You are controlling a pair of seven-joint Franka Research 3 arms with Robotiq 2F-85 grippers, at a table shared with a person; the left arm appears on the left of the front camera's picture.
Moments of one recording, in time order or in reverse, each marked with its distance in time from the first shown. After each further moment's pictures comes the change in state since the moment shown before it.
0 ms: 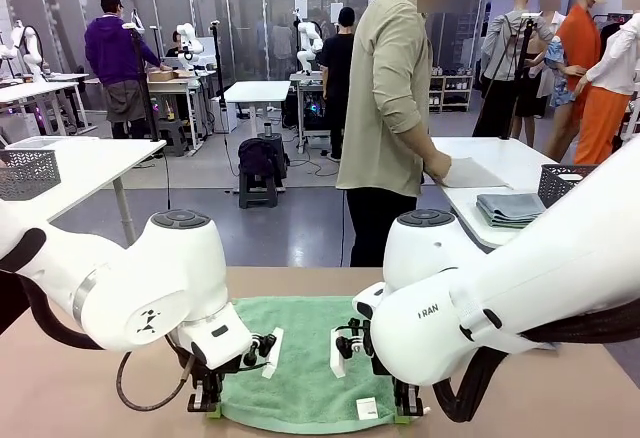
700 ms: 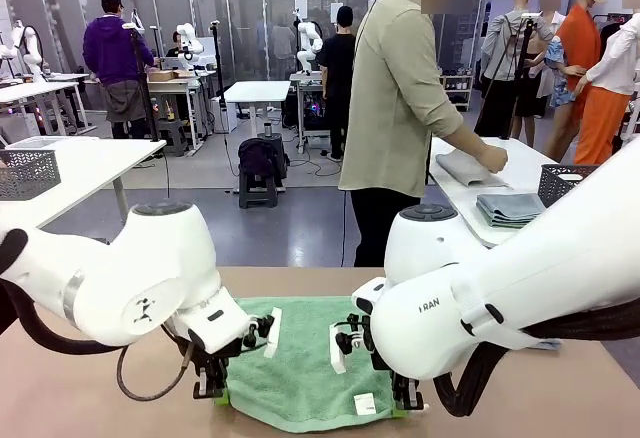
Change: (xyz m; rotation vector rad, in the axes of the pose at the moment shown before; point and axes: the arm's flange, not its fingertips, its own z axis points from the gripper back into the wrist) left arm -0.005 0.006 0.025 0.039 -0.099 0.061; right arm 0.001 -0.002 0.014 -0.022 -0.025 0.041
